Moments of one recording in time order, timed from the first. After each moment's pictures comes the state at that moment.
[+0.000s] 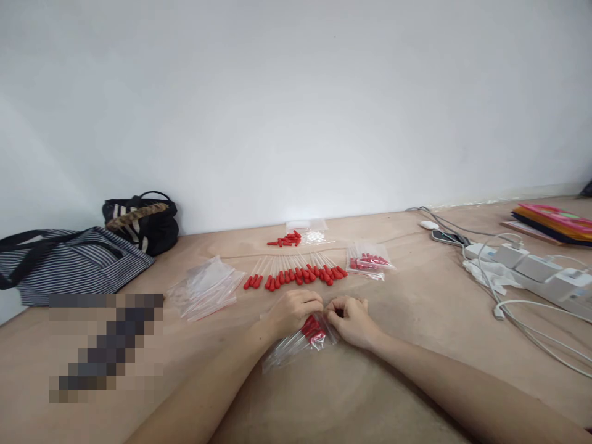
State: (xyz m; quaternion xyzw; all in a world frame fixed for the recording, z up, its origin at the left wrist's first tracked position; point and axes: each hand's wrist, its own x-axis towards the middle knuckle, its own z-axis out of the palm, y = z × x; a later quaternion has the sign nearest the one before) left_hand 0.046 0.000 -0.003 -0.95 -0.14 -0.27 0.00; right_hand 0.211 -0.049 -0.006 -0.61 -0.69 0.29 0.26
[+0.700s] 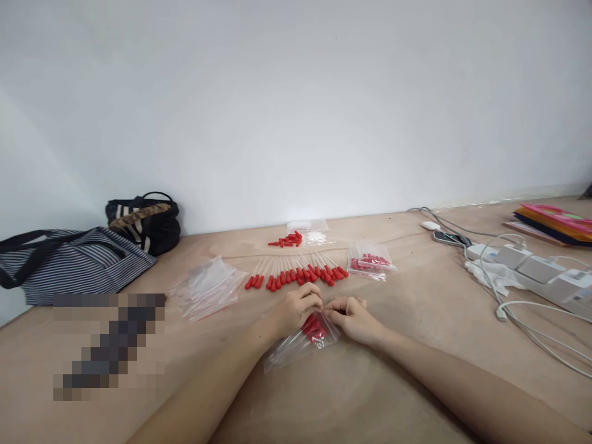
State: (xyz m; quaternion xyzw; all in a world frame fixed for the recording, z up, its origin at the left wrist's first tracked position) left_hand 0.044 -0.002 -0.004 -0.93 -0.21 -0.28 -0.09; right_hand 0.217 -0.044 -0.008 -0.56 -0.69 0.37 0.26
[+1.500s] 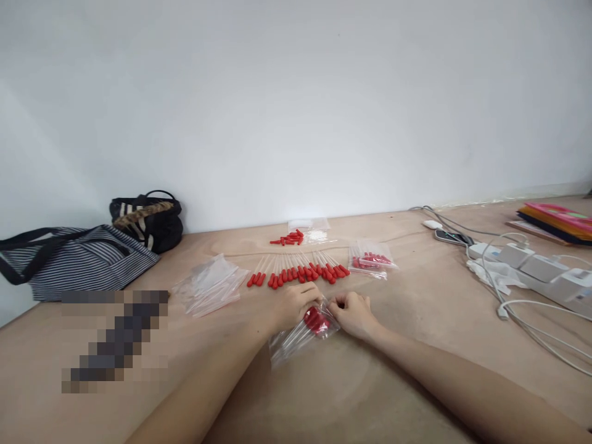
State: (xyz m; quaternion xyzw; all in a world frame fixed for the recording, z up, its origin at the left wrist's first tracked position) left_hand 0.043 0.000 0.012 -0.94 -0.21 -0.24 -0.11; right_hand 0.208 -0.043 -0.004 -0.66 -0.65 0.29 0.24
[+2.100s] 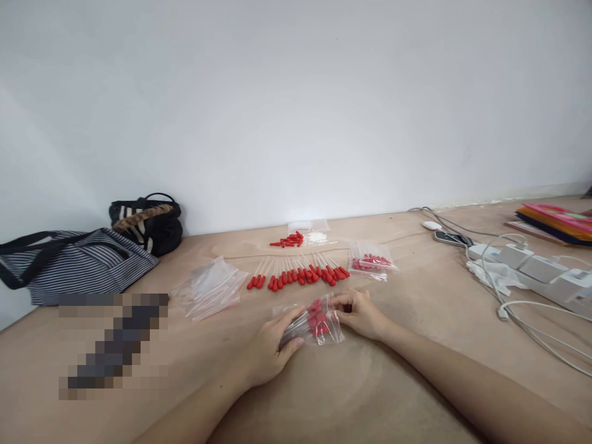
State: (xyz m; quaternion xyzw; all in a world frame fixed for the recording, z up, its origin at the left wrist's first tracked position) left_hand 0.002 -0.058 0.003 -0.87 -0.41 -0.19 -0.21; right_hand 0.233 -0.037 -0.010 -0.52 -0.77 0.27 0.26
